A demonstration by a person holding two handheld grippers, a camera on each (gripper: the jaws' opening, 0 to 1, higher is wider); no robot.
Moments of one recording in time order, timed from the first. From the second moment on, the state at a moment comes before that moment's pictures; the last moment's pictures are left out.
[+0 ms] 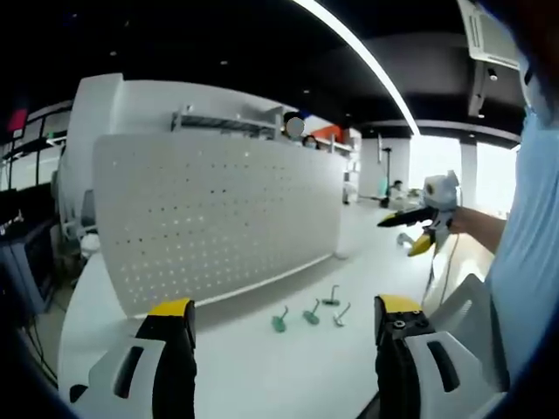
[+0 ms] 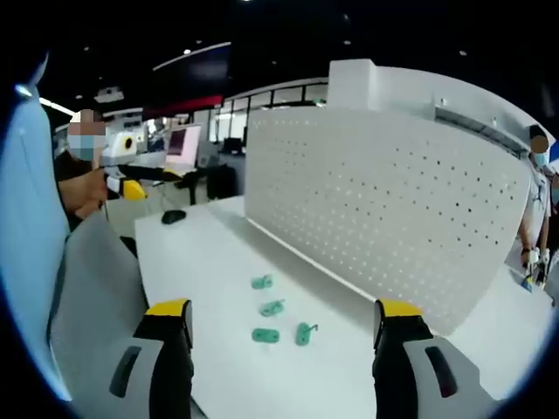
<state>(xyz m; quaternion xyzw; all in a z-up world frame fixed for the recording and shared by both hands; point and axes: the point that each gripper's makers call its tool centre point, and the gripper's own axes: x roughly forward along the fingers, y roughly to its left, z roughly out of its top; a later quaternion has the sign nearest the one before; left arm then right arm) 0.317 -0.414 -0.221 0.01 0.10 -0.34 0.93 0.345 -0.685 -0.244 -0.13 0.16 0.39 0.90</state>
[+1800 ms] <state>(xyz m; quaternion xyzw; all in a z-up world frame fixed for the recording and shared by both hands) 0.307 -0.425 -0.248 0.02 0.12 -0.35 0.93 0.359 -0.660 -0.246 -0.14 0.18 0.40 0.89</state>
